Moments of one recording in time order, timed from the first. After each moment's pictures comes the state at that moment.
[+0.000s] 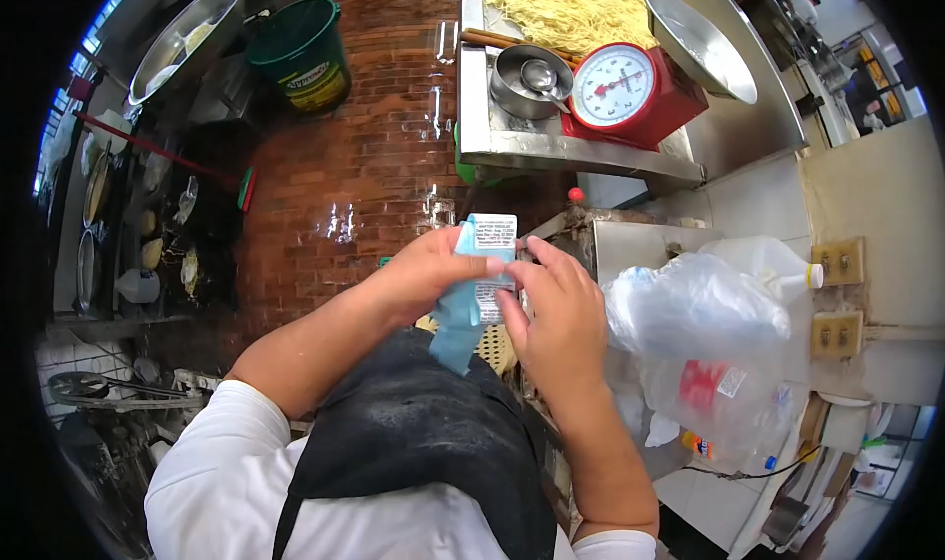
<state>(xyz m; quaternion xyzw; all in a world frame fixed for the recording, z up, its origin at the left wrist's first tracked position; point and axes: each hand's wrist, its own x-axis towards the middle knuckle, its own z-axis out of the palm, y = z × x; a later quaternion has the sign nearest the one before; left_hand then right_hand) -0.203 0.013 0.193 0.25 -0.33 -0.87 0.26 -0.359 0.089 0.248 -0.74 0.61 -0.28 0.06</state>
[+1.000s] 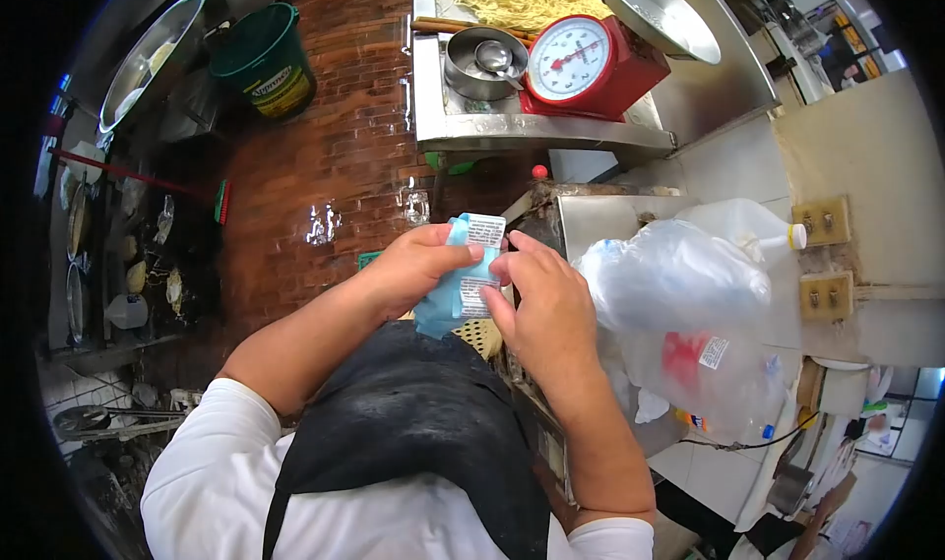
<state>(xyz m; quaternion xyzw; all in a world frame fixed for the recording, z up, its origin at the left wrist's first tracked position) -0.236 0.019 0.187 0.32 -0.32 -0.87 0.19 -0.390 0.103 0.247 -0.70 0.65 -0.24 0.14</state>
